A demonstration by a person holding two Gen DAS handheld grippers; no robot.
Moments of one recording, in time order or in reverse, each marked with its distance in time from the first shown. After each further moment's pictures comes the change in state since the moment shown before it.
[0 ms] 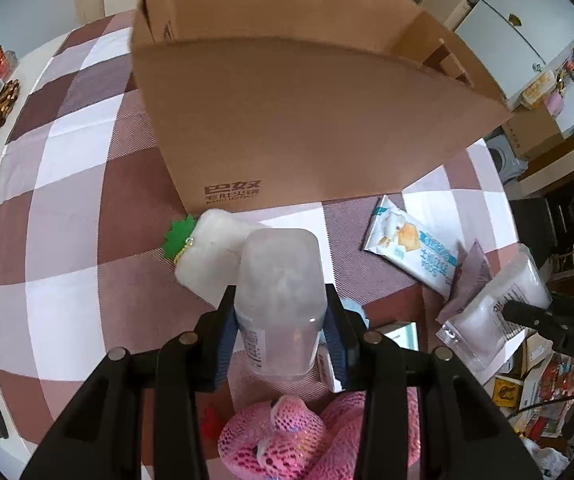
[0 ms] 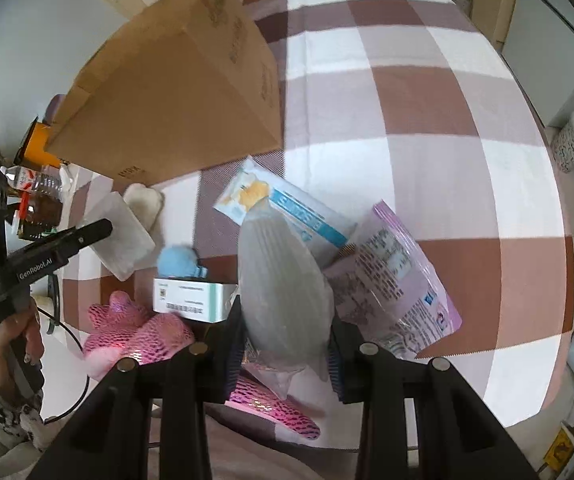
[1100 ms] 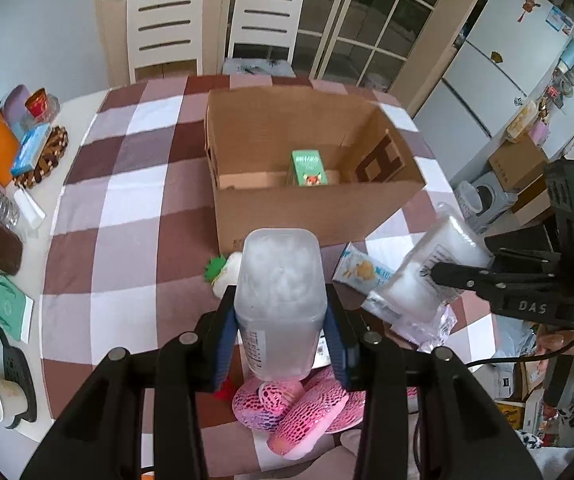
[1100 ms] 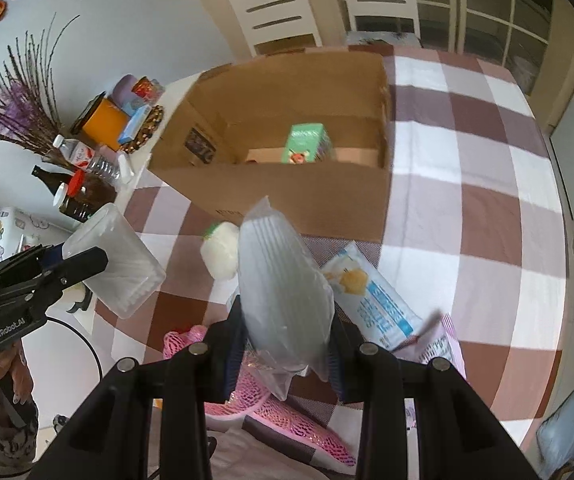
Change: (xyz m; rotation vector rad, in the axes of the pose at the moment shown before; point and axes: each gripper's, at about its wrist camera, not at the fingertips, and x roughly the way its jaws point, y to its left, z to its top) left arm -0.128 -0.014 -0.007 0.005 -0.184 0.022; right arm -0.048 0.096 0.046 -0.241 -0.085 0.057
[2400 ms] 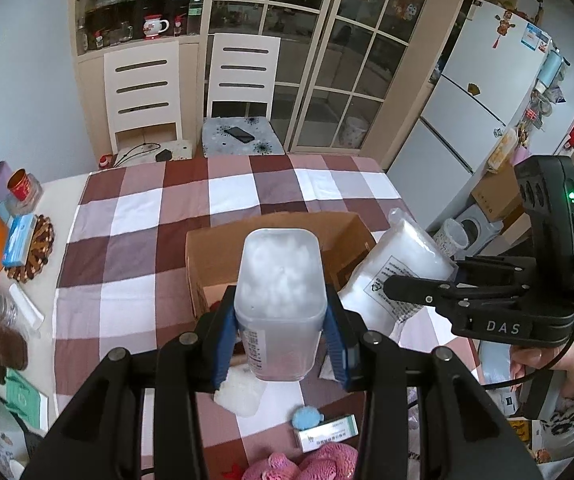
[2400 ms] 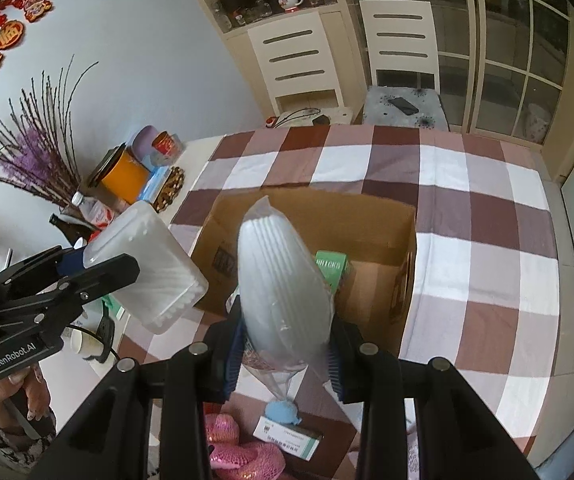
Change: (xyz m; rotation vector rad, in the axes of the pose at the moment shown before) left arm -0.018 -0.007 0.119 0.067 -0.151 -0.046; right arm -0.031 0.014 0.109 -0.045 -0.149 0.034
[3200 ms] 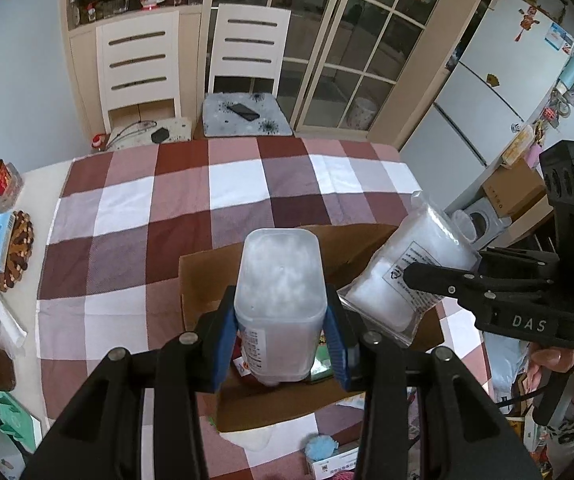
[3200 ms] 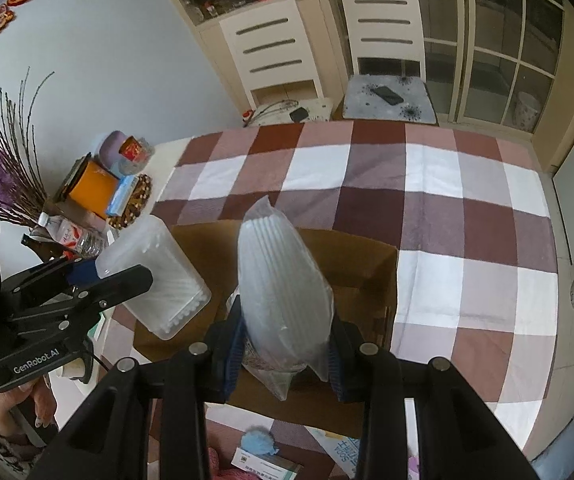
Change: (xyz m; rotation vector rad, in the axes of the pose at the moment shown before) left arm 0.084 0.026 0.029 -0.031 0.109 -0.001; right arm 0.050 -0.030 0.040 0.040 0.060 -0.051
